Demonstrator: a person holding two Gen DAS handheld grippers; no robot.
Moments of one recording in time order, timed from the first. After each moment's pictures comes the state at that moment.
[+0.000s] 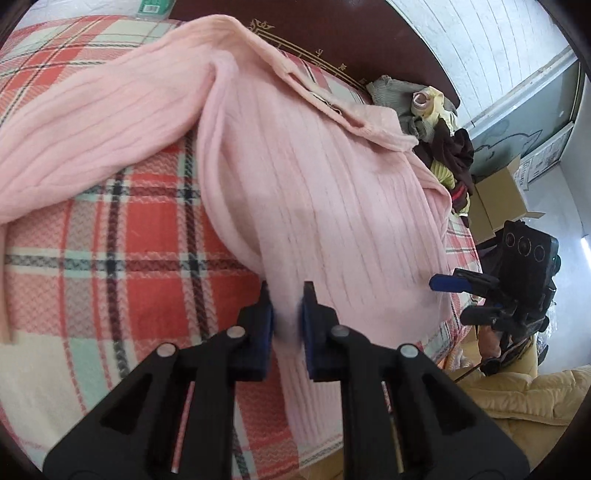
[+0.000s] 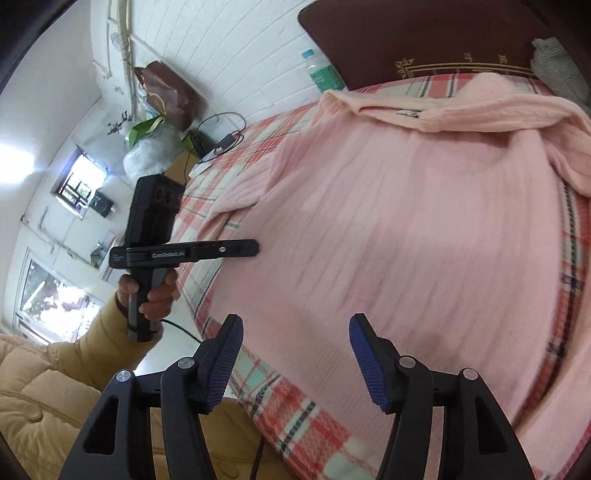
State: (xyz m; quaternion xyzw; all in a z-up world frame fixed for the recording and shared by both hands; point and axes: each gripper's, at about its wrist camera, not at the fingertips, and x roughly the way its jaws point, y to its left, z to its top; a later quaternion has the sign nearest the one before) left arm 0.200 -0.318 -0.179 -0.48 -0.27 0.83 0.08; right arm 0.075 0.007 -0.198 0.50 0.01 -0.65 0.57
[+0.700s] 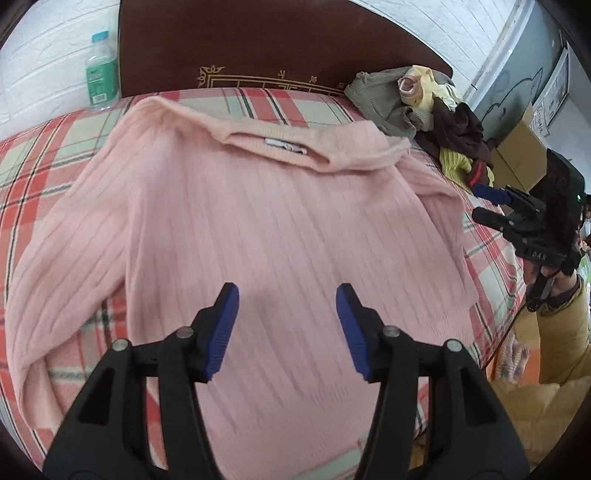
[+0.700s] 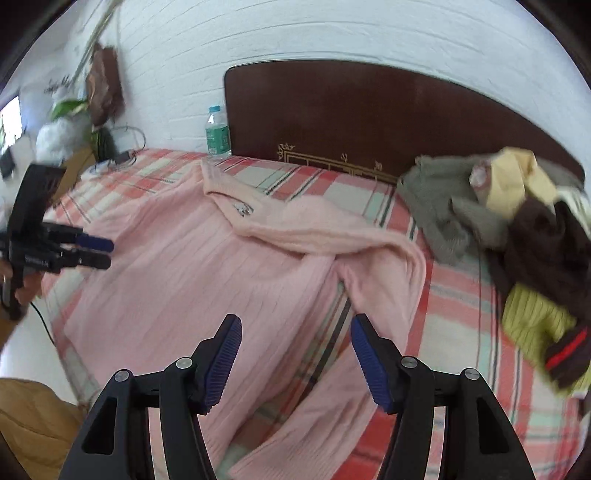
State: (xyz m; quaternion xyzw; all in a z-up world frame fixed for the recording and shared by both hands) left arm 0.118 -0.258 -0.133 -0.47 -0.13 0.87 0.05; right arm -0.017 0.065 -0.143 0.35 0.20 -0.81 0.41
